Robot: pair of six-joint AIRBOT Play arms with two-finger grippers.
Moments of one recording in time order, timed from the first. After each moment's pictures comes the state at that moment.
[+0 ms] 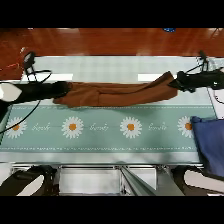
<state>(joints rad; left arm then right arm) -0.17 -1.02 0.88 1.05 -0.78 -1.56 -0.28 -1.35 1.15 -0.88 1.13 1.29</state>
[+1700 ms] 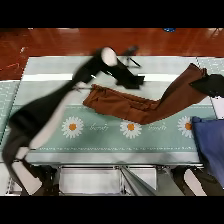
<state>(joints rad) -0.59 -1.86 1.96 1.01 -1.20 -1.69 -0.36 -0.84 1.06 -0.79 1.34 1.29</state>
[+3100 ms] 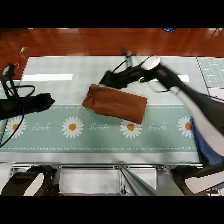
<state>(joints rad) 0.02 -0.73 0.75 1.19 -0.97 -1.66 0.34 -1.67 1.50 -0.56 1.04 1.37</state>
